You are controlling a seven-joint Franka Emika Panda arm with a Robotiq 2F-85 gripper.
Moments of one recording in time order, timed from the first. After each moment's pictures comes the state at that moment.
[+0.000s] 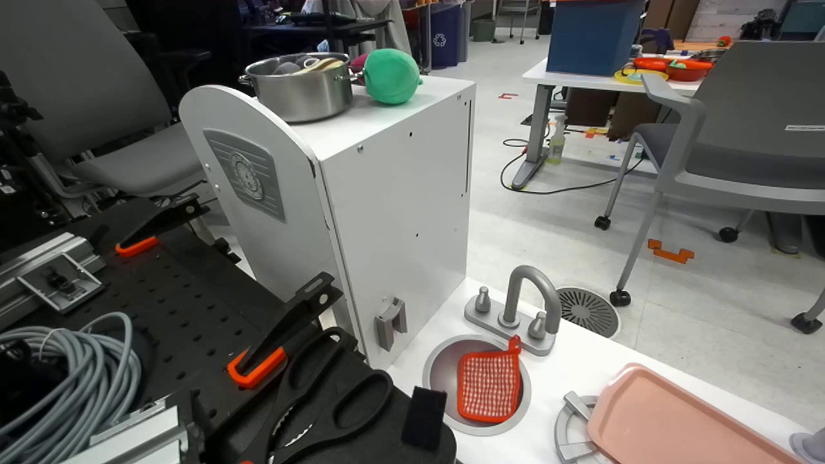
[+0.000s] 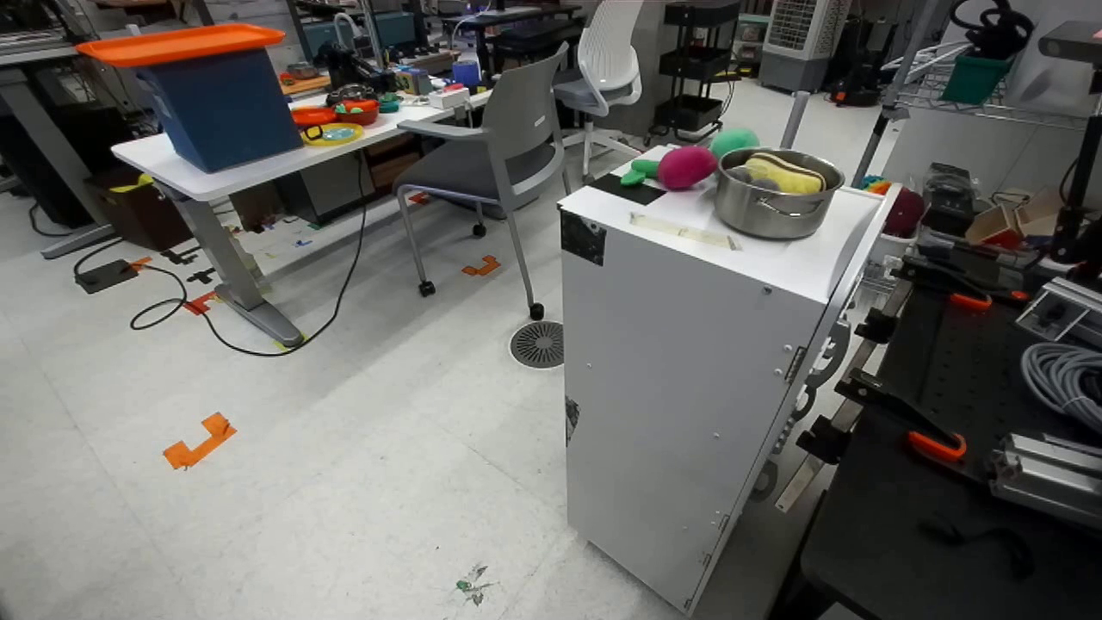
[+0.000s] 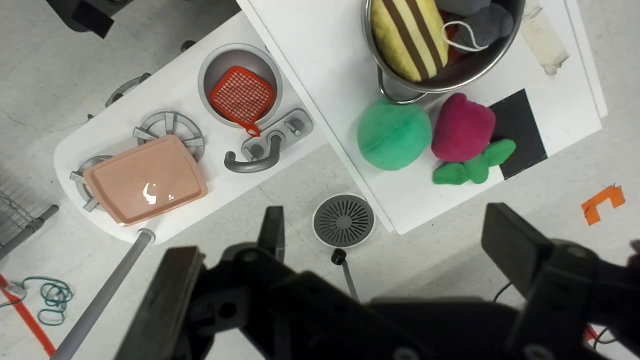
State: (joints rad) arm -0.10 -0.12 0.00 -2.17 0.00 2.15 0.39
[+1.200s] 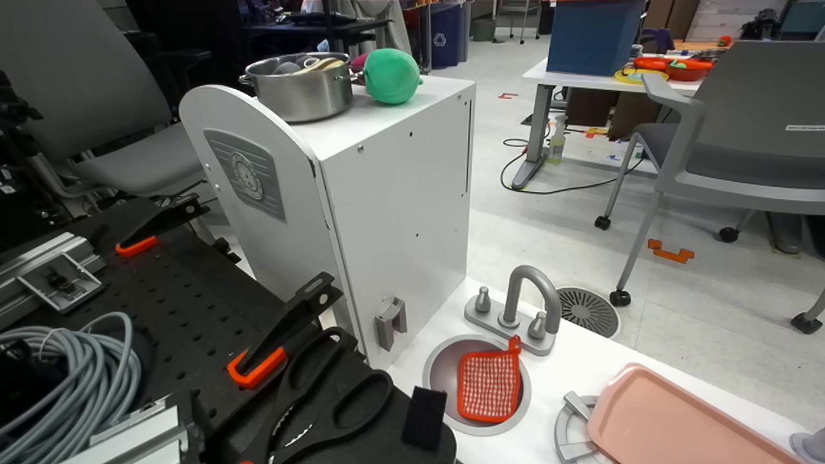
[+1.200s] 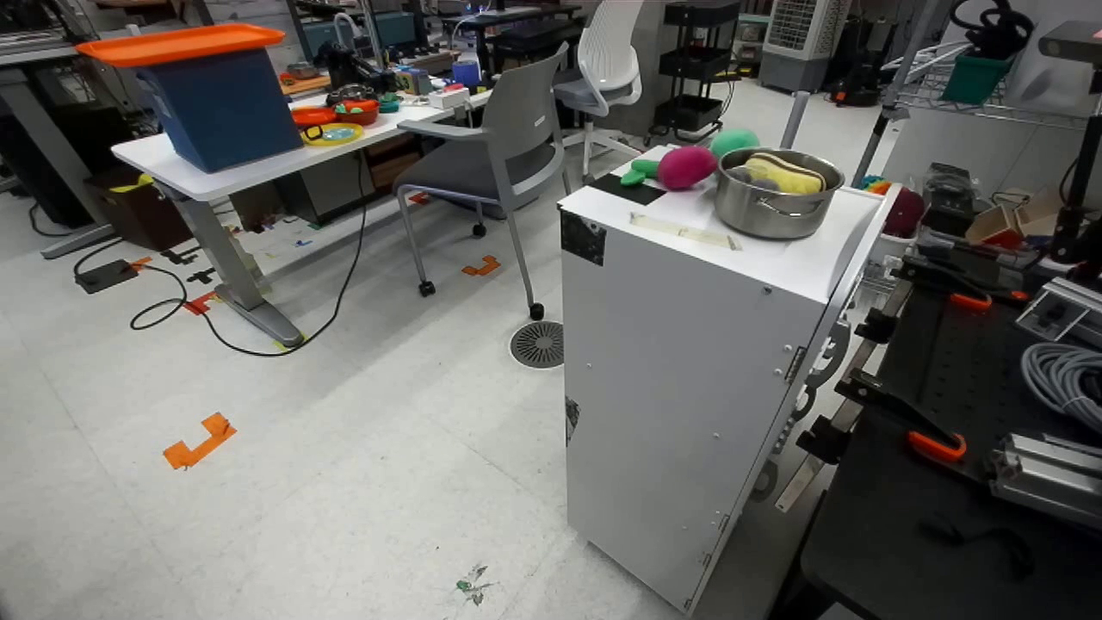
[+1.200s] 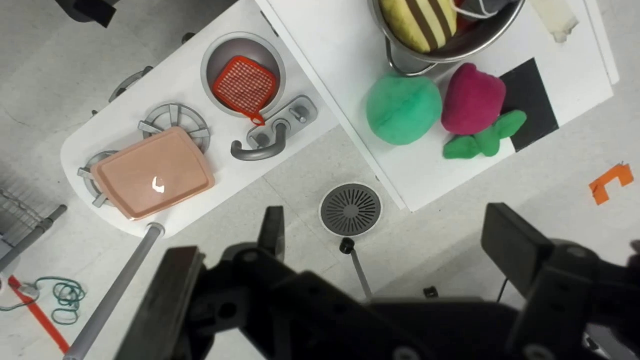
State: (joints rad) arm -0.11 -0.10 -0.02 -2.13 0.00 2.15 0.40
